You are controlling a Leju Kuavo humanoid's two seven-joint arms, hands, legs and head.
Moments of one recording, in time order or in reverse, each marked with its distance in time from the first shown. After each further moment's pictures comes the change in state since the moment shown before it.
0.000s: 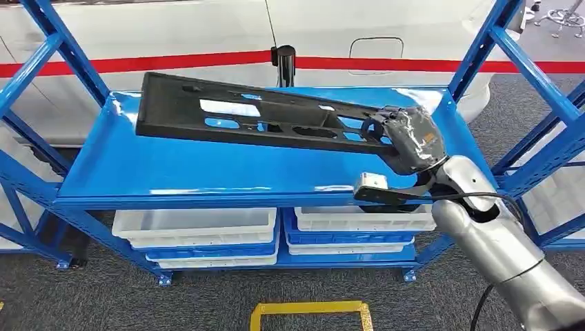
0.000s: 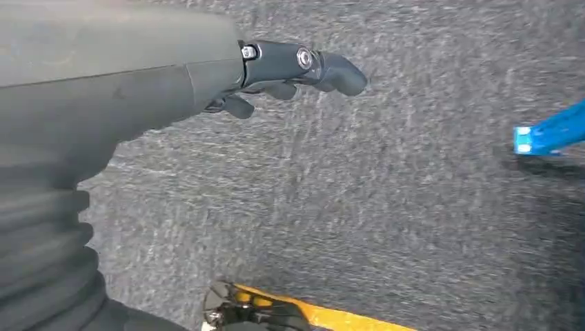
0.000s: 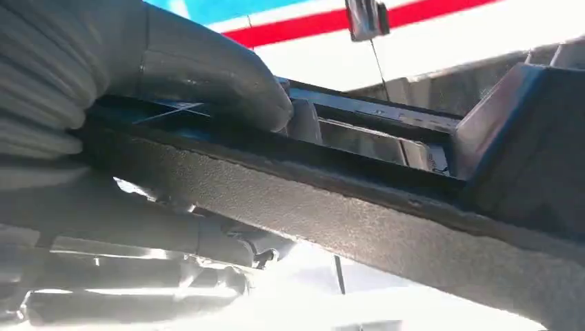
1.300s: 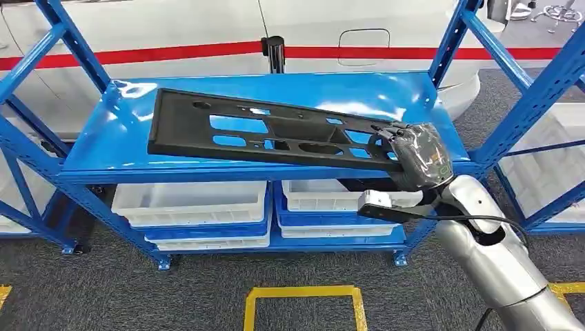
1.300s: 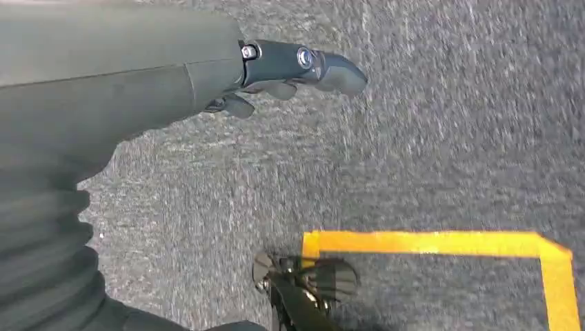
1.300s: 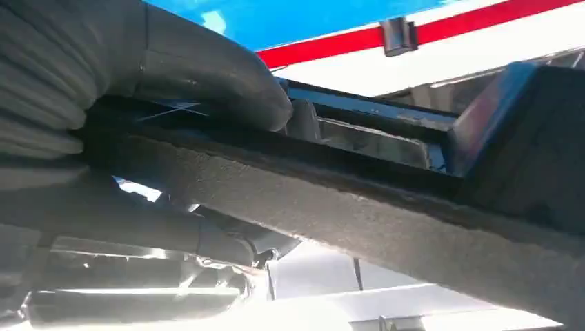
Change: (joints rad) left arm -0.008 -0.018 -0.117 0.002 -0.119 -0.092 0.192; right arm 0.126 0.023 -0.110 -0.059 0.104 0.039 -0.009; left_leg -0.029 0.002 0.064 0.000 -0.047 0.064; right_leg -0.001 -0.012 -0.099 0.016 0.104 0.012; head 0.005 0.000
